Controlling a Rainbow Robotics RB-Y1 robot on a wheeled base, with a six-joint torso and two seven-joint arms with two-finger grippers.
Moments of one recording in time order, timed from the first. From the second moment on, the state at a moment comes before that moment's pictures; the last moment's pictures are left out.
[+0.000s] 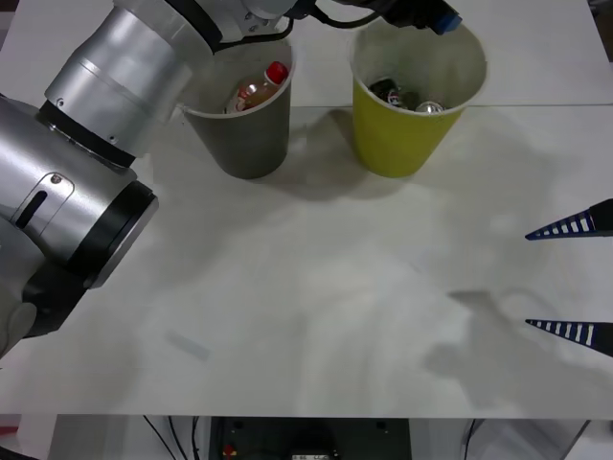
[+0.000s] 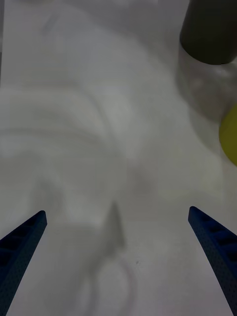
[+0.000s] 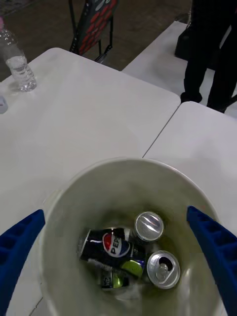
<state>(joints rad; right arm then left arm) 0.26 -1.13 -0.26 -2.01 1.31 -1.13 -0.09 -1.37 0.24 -0.37 -1.10 -2.26 -1.04 1.24</state>
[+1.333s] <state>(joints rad) 0.26 -1.13 -0.26 -2.01 1.31 -1.13 -0.09 -0.45 0.67 0.10 -2.04 -1.79 -1.32 0.75</state>
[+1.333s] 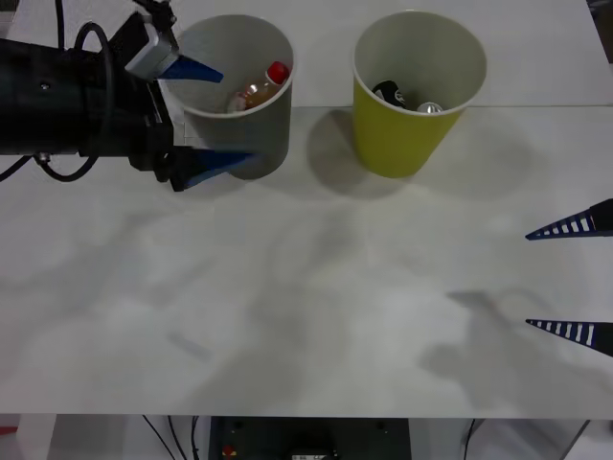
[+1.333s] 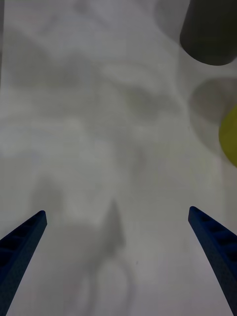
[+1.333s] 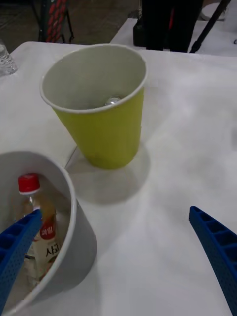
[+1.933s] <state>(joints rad) 0.26 -1.13 -0.26 -2.01 1.31 -1.13 -0.09 -0.16 0.72 0.17 -2.05 -1.69 -1.32 0.33</state>
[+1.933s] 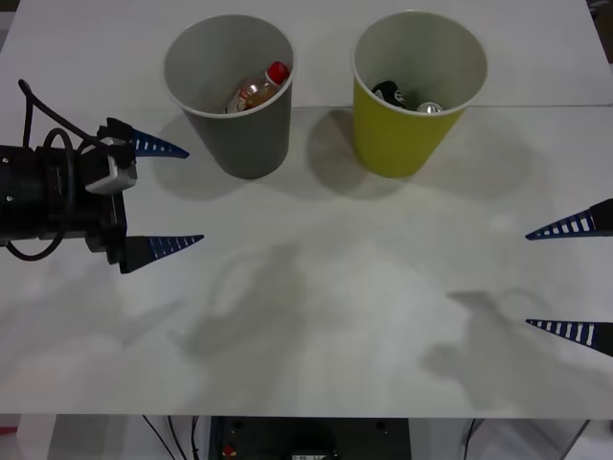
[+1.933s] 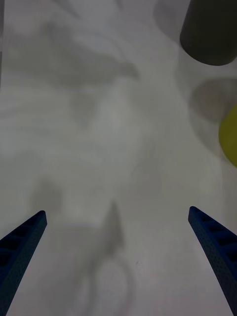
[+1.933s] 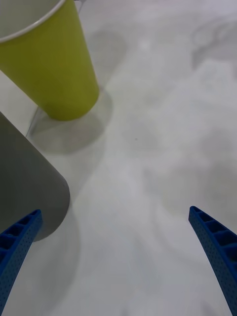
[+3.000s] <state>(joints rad) 0.26 -1.13 -0.26 -2.01 1.31 -1.13 -0.09 0.13 0.84 0.25 -2.09 -1.61 -1.32 0.07</state>
